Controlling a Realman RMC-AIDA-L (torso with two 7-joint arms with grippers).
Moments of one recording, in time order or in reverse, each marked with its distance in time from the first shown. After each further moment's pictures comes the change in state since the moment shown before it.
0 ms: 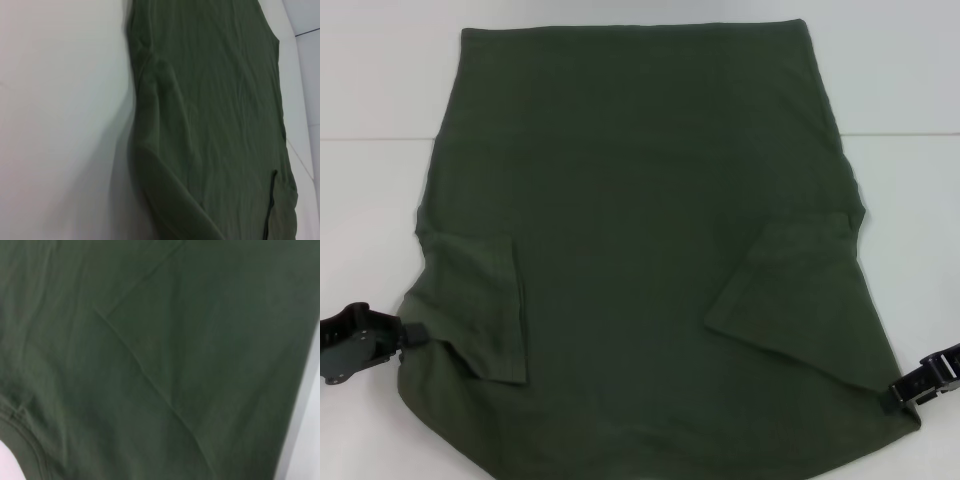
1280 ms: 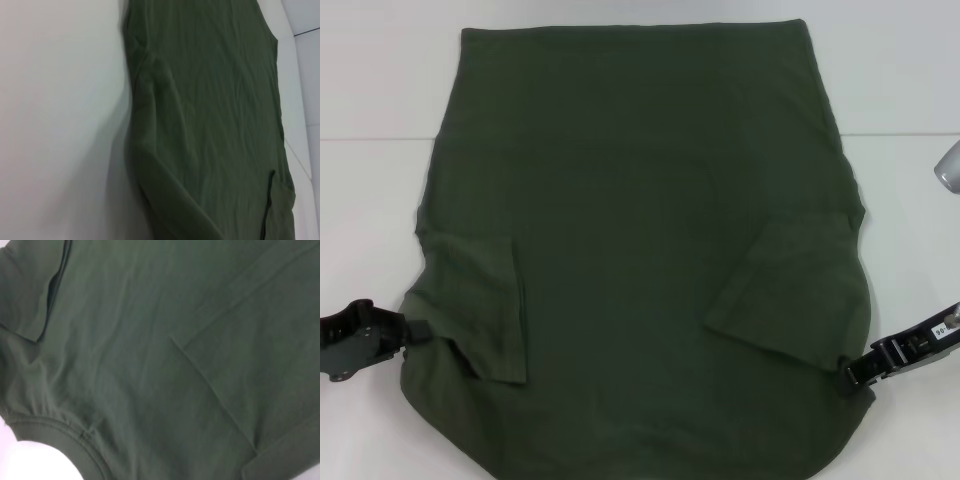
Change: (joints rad) left arm -0.007 -0.003 0.000 0.000 0.000 0.000 -0.008; right arm 0.023 0.041 -0.009 -0.027 0.095 -0.029 -0.008
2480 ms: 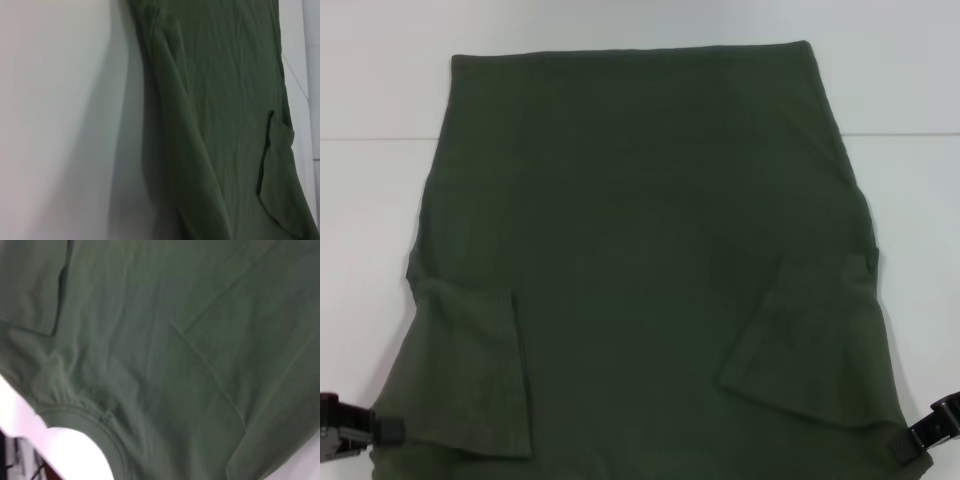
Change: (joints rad) left arm 0.108 0.014 0.085 0.114 0.030 0.255 0.029; right arm -0.073 -0.046 0.033 0.003 0.009 -0.195 -0.039
